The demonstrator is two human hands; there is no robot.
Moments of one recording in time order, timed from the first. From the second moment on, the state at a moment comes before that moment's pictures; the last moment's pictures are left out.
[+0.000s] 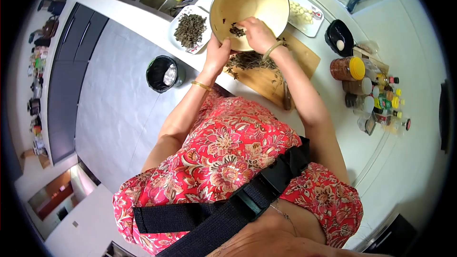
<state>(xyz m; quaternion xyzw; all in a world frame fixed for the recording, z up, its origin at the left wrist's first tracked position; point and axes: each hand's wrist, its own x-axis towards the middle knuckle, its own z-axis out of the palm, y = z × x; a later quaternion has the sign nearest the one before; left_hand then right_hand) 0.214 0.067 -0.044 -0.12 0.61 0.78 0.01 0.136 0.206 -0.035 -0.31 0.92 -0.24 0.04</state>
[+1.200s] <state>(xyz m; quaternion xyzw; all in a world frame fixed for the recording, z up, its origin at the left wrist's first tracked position) 0.173 0.030 -0.072 -0.02 0.89 0.41 -0.20 0.118 0.205 -0.107 -0.43 0.81 -0.40 -0.06</state>
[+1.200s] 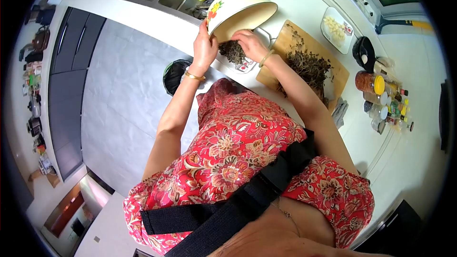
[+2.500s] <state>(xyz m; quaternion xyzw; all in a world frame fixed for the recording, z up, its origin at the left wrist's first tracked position) -0.006 0.108 -0.046 -0.06 0.58 0.80 0.17 0.290 0.323 -0.085 0.09 0.83 -0.49 -0.25</state>
